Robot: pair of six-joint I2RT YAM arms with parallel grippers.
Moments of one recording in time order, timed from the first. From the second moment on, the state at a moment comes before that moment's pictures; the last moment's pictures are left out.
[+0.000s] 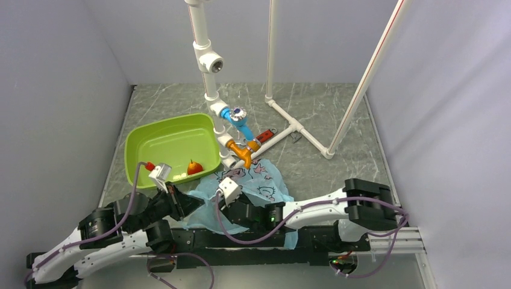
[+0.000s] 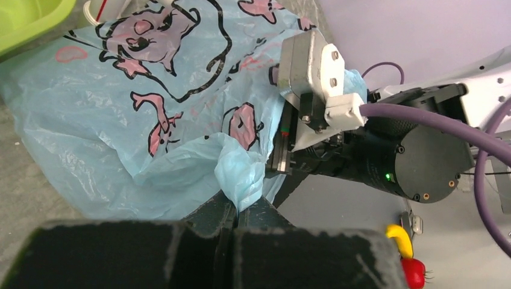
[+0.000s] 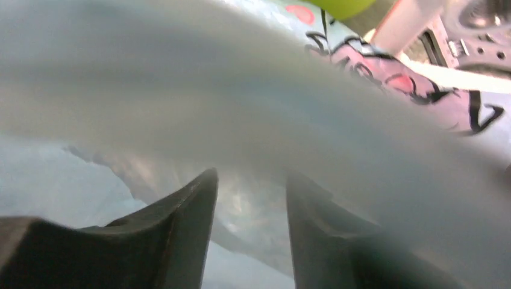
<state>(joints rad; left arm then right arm) -1.15 0.13 0.66 -0.83 -0.24 -0.89 1.51 1.55 0.80 0.12 0.60 0.34</state>
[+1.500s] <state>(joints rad) -1.15 0.14 0.60 -0.91 -0.26 -0.89 1.47 1.47 0.64 0.36 0.46 0.22</state>
